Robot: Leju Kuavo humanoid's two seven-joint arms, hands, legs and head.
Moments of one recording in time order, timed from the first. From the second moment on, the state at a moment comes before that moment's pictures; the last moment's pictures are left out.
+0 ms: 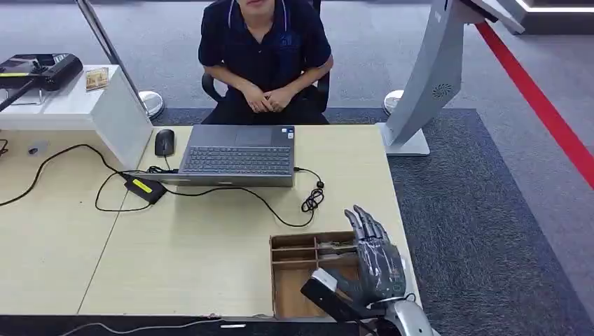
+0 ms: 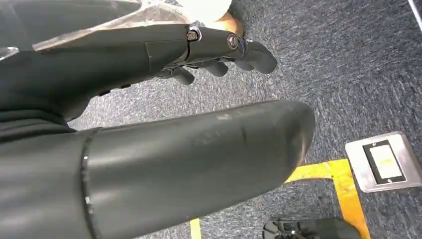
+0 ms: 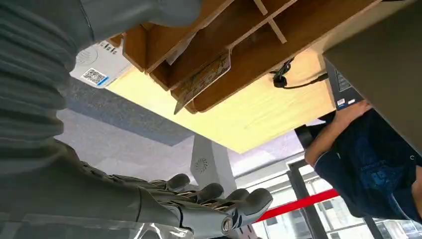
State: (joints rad) left arm -0.11 0.03 -0.92 -0.23 0.43 0.46 0.19; right arm -0.14 -0.37 0.89 -1.70 0.99 -0.39 0.53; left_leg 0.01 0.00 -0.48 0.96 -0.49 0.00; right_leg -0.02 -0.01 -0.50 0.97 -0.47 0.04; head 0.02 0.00
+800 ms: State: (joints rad) left arm -0.11 0.03 -0.93 -0.23 0.44 0.46 0.19; right arm -0.14 -0.35 0.89 -1.61 0.97 -0.41 0.51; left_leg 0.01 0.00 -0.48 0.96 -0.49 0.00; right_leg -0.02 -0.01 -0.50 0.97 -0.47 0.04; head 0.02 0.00
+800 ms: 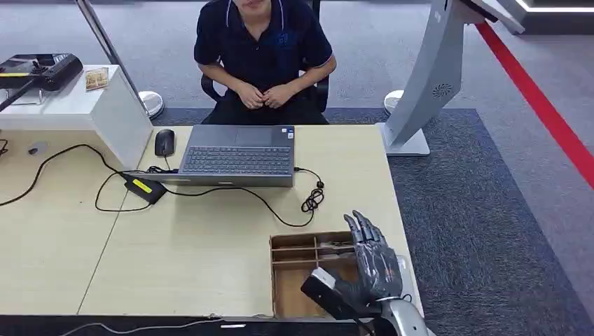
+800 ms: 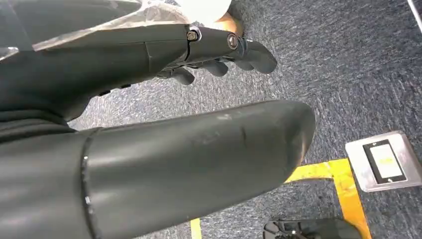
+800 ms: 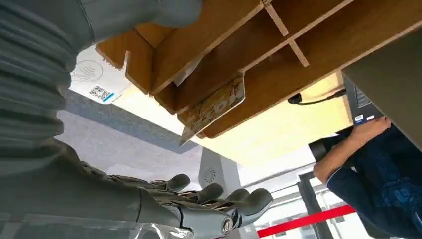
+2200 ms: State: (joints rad) left arm -0.11 0.03 -0.94 -0.23 0.44 0.46 0.19; right arm -0.15 -0.34 0.88 -1.59 0.97 -0.43 0.51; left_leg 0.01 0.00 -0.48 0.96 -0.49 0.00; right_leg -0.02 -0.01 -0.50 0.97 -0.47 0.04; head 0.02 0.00
